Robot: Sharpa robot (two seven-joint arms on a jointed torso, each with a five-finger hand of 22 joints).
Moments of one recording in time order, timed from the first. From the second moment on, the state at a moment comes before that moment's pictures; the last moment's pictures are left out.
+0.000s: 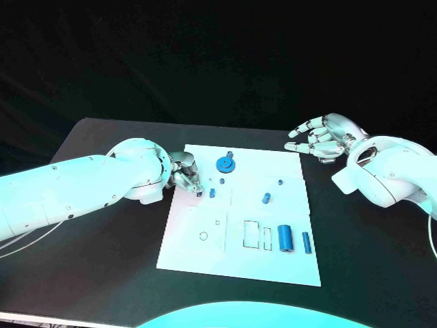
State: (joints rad) left arm 1.20 -0.80 -0.03 1.51 -1.19 0.10 -0.47; left_hand 1.24 -0.23 0.67 0.26 0.29 0.91 0.06 0.65 0.79 1.33 -0.02 1.20 1.03 1.47 -0.07 1.54 1.31 0.07 1.46 0.04 1.44 1.31; right arm 1.35 -0.92 -0.18 1.58 -0.77 -0.47 -0.05; right_hand 1.42 -0.12 0.03 0.29 0.25 0.79 0.18 0.31 0.30 1.25 0.10 1.30 1.18 1.46 0.02 1.51 1.31 0.07 1.38 0.12 1.22 1.31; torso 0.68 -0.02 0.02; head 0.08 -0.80
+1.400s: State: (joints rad) left arm 1.20 -0.80 -0.03 1.51 -1.18 0.13 -0.50; left_hand 1.24 -0.23 0.67 0.27 0.29 0.91 0.06 0.65 0.79 1.33 -0.02 1.21 1.03 1.47 -0.07 1.54 1.31 0.07 1.46 0.04 1.44 1.31; right arm 1.35 -0.92 -0.18 1.57 -0.77 -0.47 -0.05; right_hand 1.42 -0.12 0.03 0.29 0.25 0.79 0.18 0.31 0.30 1.25 0.10 1.30 1.18 1.46 0.02 1.51 1.31 0.07 1.38 0.12 1.22 1.31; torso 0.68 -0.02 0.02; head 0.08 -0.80
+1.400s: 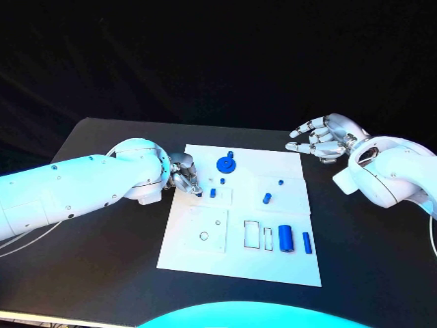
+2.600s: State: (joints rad) left arm 1.20 -0.77 -0.02 1.49 -1.16 0.13 -0.53; left_hand 1.16 -0.24 0.74 0.20 0.31 0.94 0.05 0.66 0.80 1.37 -0.03 1.23 1.07 1.47 -0.08 1.55 1.31 0.07 1.46 0.03 1.44 1.31; right arm 1.35 -0.93 -0.18 1.58 -0.77 -0.47 -0.05; right_hand 1.42 -0.12 0.03 0.29 0.25 0.79 0.18 0.31 0.30 1.25 0.10 1.30 1.18 1.46 0.02 1.51 1.31 0.07 1.38 0.12 1.22 1.31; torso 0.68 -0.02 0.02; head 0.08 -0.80
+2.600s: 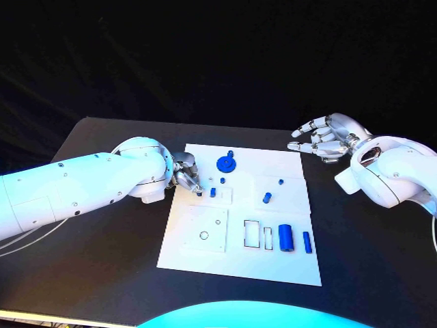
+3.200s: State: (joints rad) left arm 1.20 -0.76 -0.03 1.47 -1.14 0.13 -0.54; left_hand 1.09 -0.25 0.57 0.23 0.30 0.97 0.02 0.63 0.78 1.37 -0.04 1.23 1.06 1.47 -0.08 1.55 1.31 0.07 1.46 0.02 1.44 1.31; right arm 1.35 -0.93 -0.18 1.58 -0.77 -0.47 -0.05; right_hand 1.42 -0.12 0.03 0.29 0.25 0.79 0.18 0.31 0.30 1.25 0.10 1.30 1.18 1.46 0.02 1.51 1.31 0.07 1.38 0.12 1.22 1.30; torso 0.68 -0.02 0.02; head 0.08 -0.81
